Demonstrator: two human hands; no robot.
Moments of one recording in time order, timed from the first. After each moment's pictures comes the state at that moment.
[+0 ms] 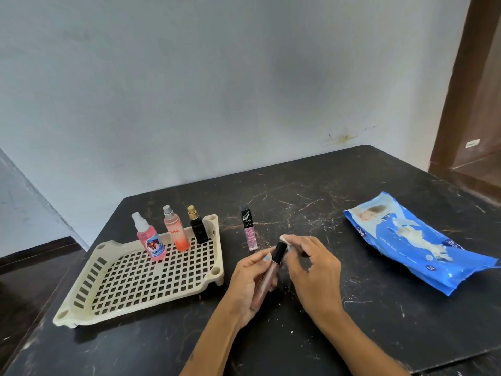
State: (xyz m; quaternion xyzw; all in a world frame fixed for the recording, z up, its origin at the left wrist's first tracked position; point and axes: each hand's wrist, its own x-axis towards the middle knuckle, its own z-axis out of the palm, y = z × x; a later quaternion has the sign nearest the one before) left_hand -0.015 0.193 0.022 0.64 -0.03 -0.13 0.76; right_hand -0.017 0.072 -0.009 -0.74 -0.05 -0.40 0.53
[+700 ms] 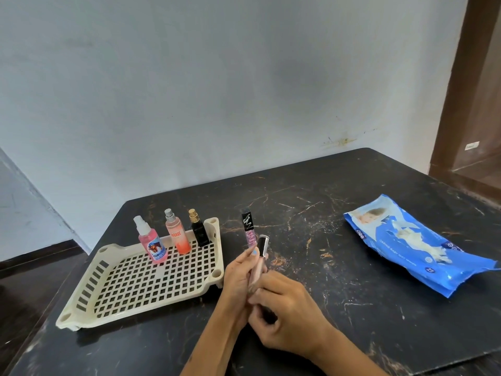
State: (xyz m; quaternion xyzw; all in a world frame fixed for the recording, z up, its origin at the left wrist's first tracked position) left_hand -0.008 0.196 0.019 0.55 0.04 -0.09 0.83; right_hand -0.041 0.094 -0.014 -0.77 -0.34 -0.36 0.41
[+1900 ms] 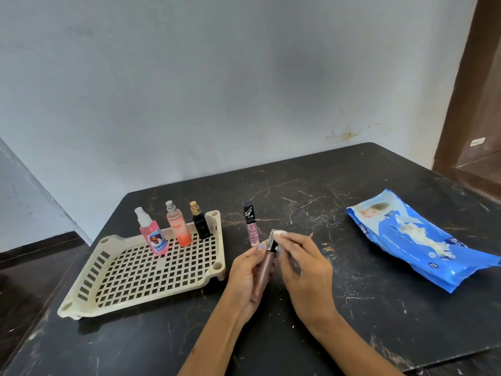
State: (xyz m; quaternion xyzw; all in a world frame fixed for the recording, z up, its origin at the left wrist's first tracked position) left_hand -0.007 0.192 0.013 0.57 0.00 -0.10 0.82; right_hand -0.023 0.086 -0.012 -0.74 -0.10 -0.44 0.50
